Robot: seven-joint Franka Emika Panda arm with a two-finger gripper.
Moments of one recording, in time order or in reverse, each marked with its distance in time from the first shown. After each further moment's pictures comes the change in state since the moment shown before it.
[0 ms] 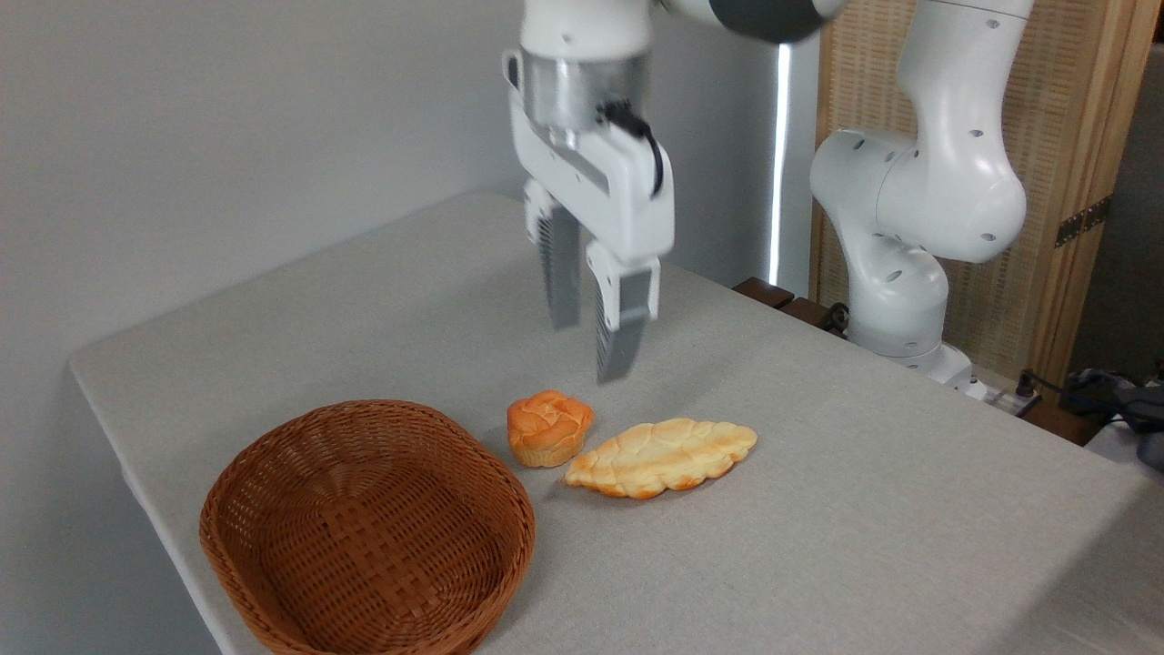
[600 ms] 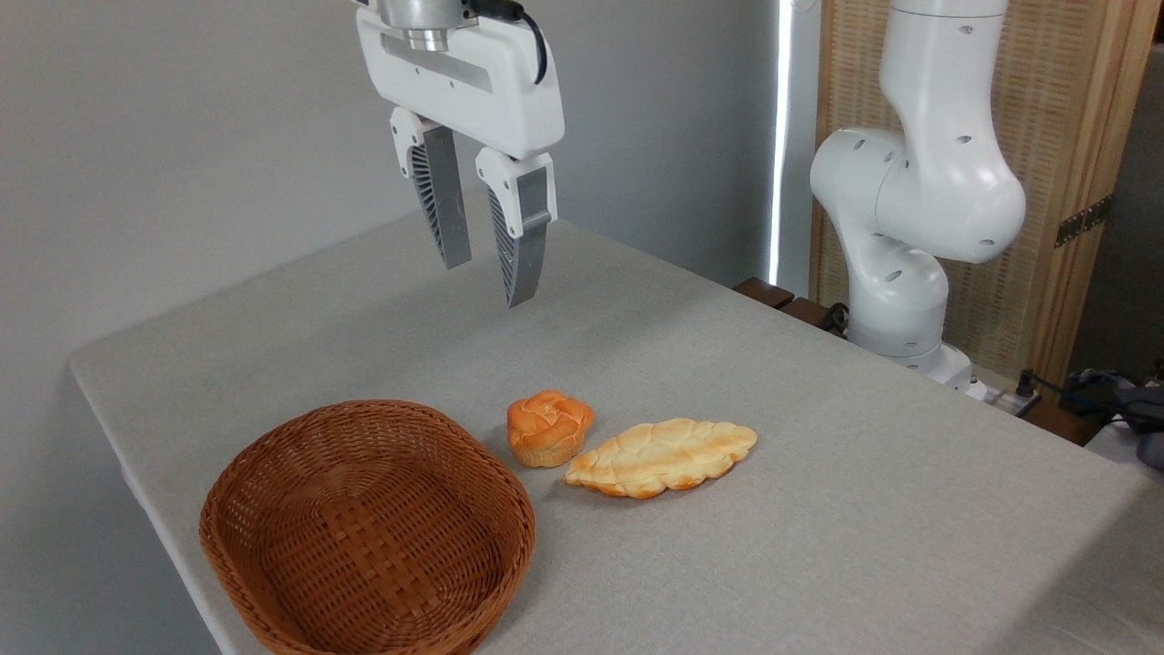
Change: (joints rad) arm -0.009 0.217 -0.104 0.380 -0.006 -0.207 -0.344
